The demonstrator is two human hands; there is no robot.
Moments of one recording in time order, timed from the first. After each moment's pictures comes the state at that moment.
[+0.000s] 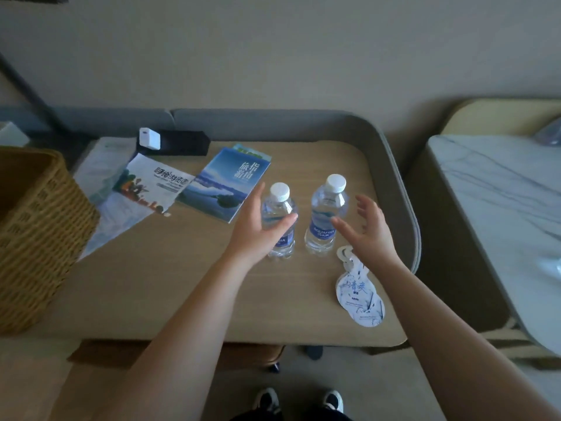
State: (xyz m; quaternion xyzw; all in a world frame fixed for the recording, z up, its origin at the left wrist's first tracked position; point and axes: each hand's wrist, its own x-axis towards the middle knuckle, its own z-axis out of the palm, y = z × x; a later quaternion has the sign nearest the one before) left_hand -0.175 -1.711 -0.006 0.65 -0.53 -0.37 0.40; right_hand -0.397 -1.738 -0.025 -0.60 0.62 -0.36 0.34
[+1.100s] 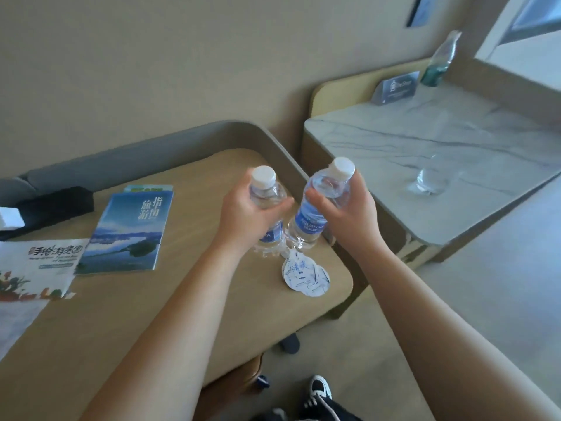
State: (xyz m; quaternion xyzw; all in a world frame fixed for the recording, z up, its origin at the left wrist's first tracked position) left_hand -0.258 -1.731 0.051 0.42 -0.69 -0.42 0.42; right_hand -0.426 -1.665 0.052 -0.48 0.66 -0.55 0.20
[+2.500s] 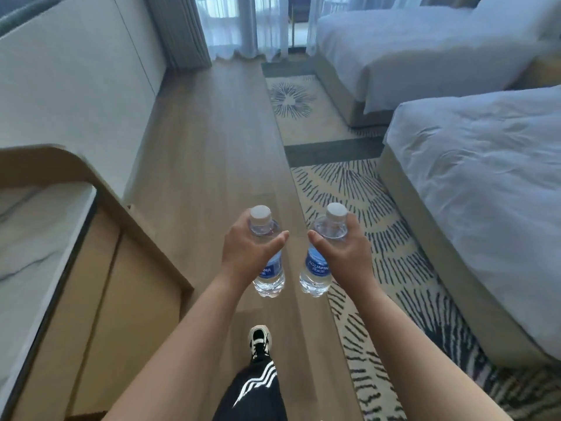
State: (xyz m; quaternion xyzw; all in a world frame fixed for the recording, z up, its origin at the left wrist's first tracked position) left_hand -1.113 -1.353 -0.013 0.00 -0.83 -0.56 0.06; right_hand -1.096 -1.167 -0.024 0.03 0.80 -0.58 -0.13
